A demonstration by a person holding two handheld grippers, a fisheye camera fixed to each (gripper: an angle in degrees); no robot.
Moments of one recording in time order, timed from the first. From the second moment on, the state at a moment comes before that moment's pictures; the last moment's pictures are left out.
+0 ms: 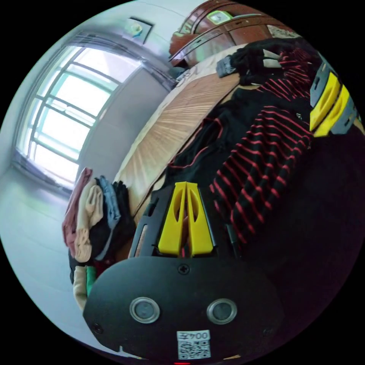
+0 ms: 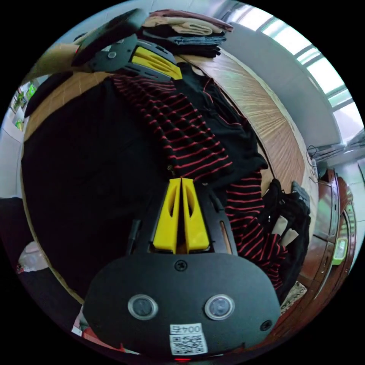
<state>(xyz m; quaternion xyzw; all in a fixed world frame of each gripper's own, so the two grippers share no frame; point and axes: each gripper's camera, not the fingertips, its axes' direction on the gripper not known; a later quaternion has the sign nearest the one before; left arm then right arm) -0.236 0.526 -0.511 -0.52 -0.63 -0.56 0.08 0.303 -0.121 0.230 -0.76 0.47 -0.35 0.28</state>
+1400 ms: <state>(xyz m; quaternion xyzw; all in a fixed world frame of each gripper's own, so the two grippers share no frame) -0.157 0.556 -0.403 -0.37 -0.60 -0.70 -0.12 0.384 -0.169 0.220 -0.73 0.53 -0.24 0.36</state>
